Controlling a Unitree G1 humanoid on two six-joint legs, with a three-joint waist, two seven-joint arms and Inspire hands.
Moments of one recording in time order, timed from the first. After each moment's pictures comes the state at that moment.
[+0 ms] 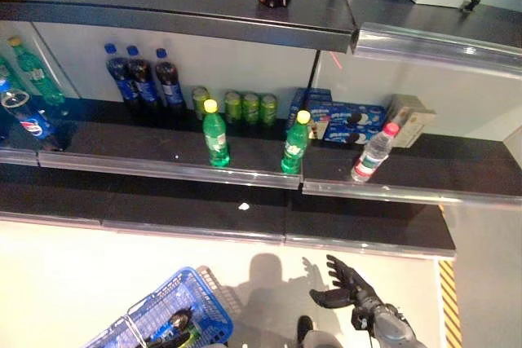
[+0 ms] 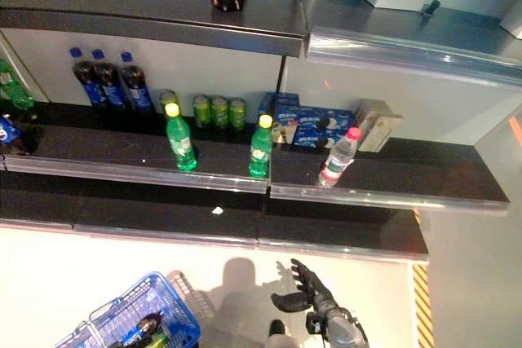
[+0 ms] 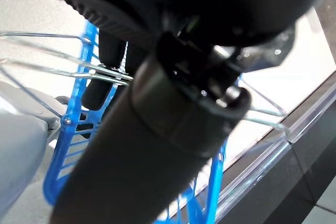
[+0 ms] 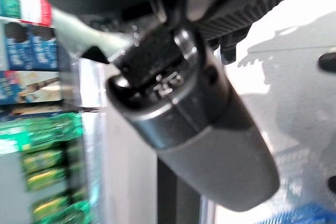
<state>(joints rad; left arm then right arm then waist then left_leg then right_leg) 0.14 0.29 -0.01 1.15 -0.72 -0.04 0.16 0.17 -0.44 0.38 0.27 0.22 0.02 -0.01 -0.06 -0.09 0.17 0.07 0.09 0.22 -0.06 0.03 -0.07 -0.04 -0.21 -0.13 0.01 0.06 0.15</state>
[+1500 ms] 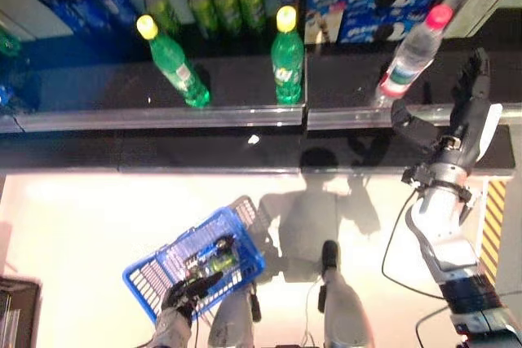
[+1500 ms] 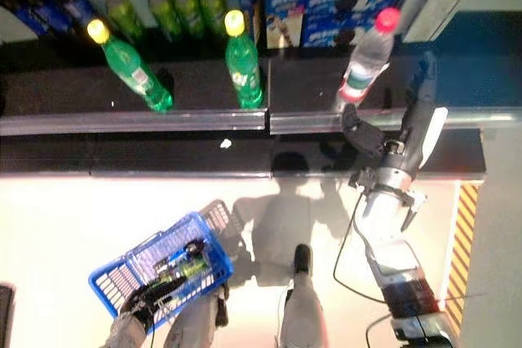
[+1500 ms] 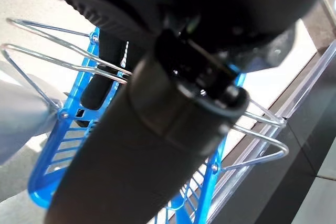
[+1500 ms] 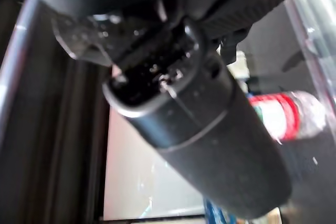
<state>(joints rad) -0.11 0.20 -0.09 1.09 -0.77 -0.14 0.14 -0.33 -0.54 0.13 0.03 0.18 -0.19 -0.72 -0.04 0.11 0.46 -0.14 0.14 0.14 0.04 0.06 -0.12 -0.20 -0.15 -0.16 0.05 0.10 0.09</state>
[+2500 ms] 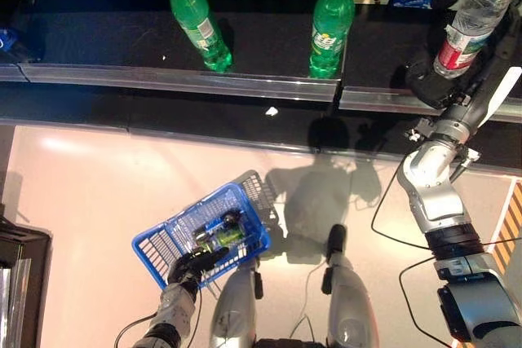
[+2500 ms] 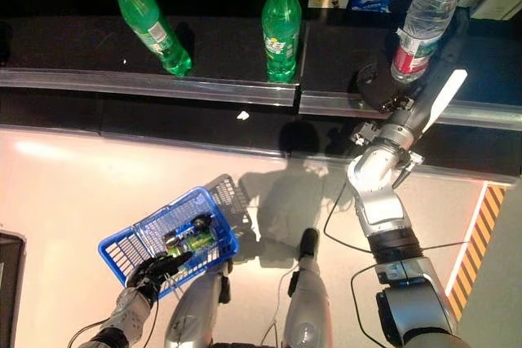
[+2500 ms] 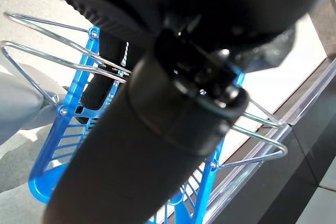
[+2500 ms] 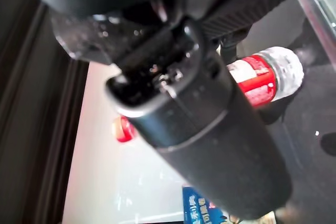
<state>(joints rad) -0.18 0.21 -0.15 1.06 -0.81 -0.14 0.12 -0.63 -0.53 0.13 0.31 0.22 -0.16 -0.86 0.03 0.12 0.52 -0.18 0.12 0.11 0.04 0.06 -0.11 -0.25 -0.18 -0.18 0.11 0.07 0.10</state>
